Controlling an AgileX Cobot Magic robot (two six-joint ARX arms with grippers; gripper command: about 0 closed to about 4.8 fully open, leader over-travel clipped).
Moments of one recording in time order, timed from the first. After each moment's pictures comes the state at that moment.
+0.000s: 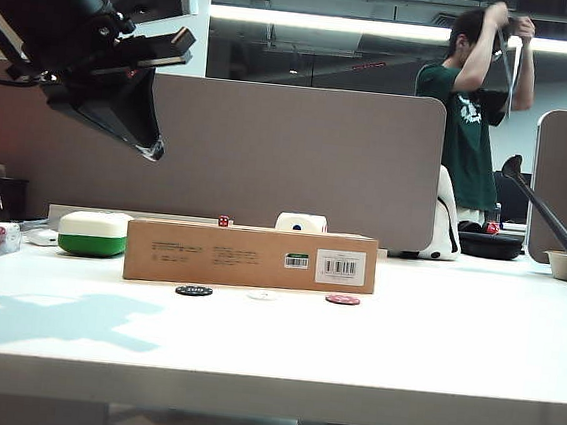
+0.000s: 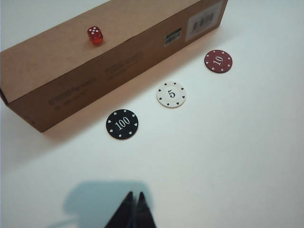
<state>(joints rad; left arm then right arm) -0.53 1.24 0.81 -0.20 -0.02 0.01 0.06 0.00 0.16 0.07 -0.25 0.79</state>
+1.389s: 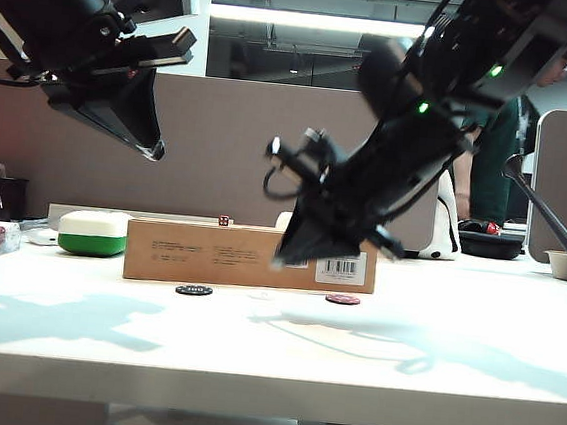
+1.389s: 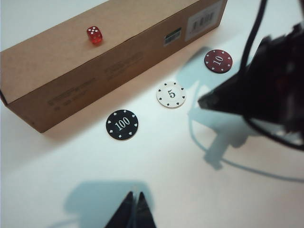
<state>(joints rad) -0.53 1.24 0.81 -0.20 -0.03 0.01 0.54 1.90 1.19 -0.04 -0.36 0.34</state>
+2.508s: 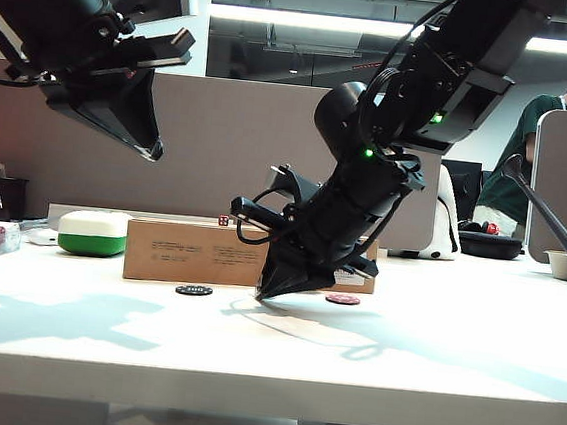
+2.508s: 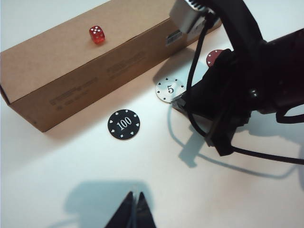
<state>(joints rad) -0.53 1.24 0.81 -0.20 -0.03 0.01 0.57 2.06 1.30 -0.02 -0.21 0.26</state>
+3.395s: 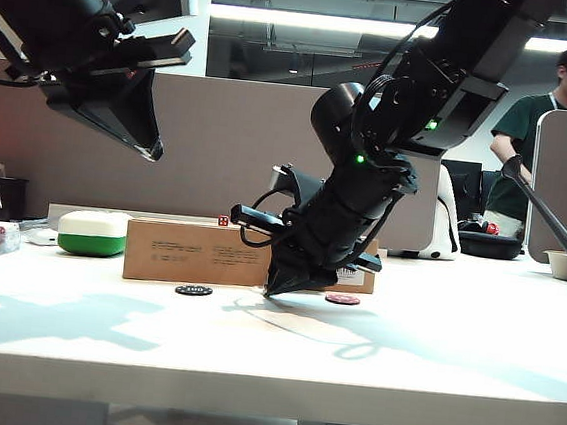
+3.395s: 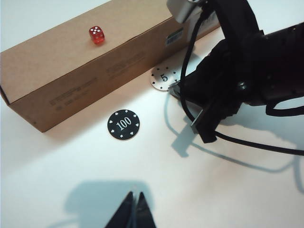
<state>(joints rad) -0.53 1.24 0.81 -0.20 -0.03 0.01 0.57 2.08 1.30 0.04 -0.10 0.26</state>
